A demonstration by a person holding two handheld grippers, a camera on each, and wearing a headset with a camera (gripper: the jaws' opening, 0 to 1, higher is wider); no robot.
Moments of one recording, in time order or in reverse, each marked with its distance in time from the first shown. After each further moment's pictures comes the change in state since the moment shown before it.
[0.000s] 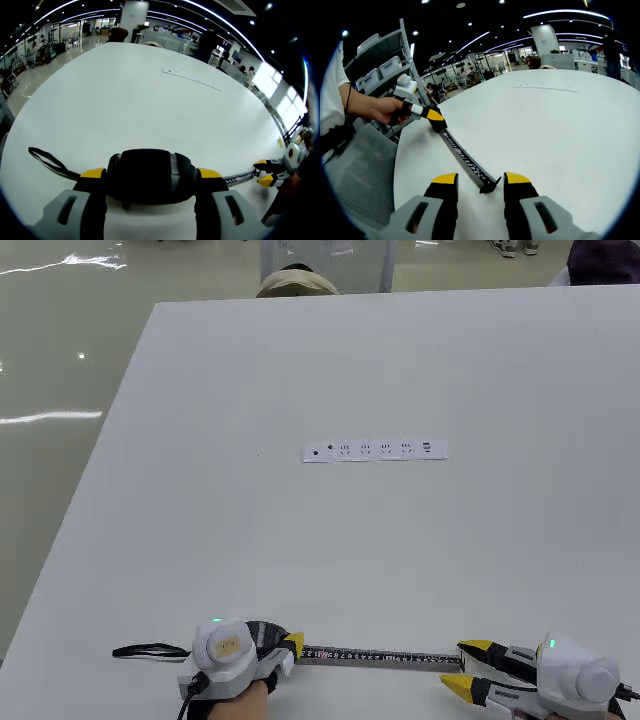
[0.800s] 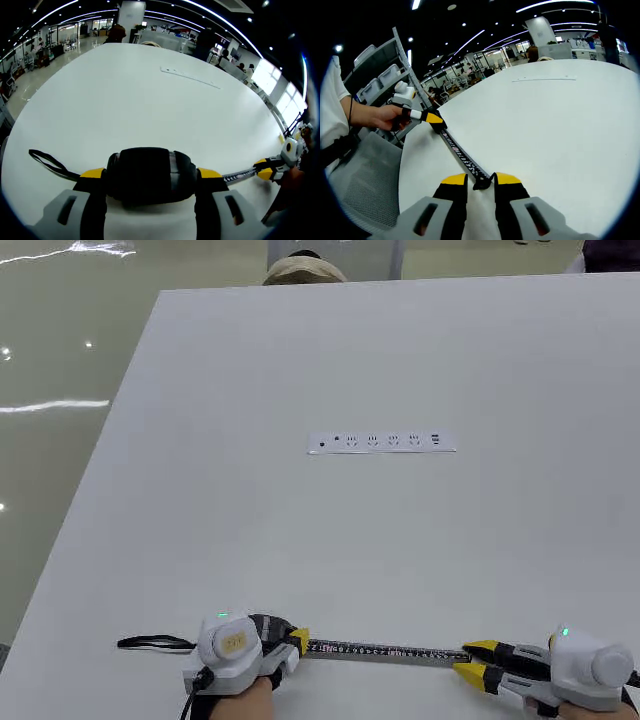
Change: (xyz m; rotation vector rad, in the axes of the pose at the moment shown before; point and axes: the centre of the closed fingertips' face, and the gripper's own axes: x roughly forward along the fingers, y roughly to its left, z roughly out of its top) left arm -0.001 -0.001 -0.001 0.026 0.002 0.002; right arm 0.001 -0.007 -0.006 0.082 0.009 0.049
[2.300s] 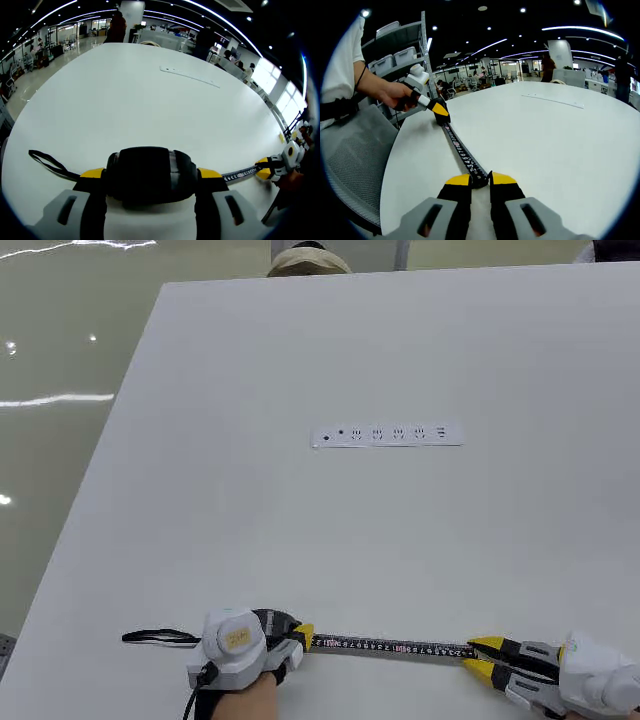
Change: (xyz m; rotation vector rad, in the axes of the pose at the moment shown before) left arm 0.002 0.001 -0.001 0.007 0.004 -0.001; right arm -0.002 0.000 0.000 -0.267 -0.050 -0.019
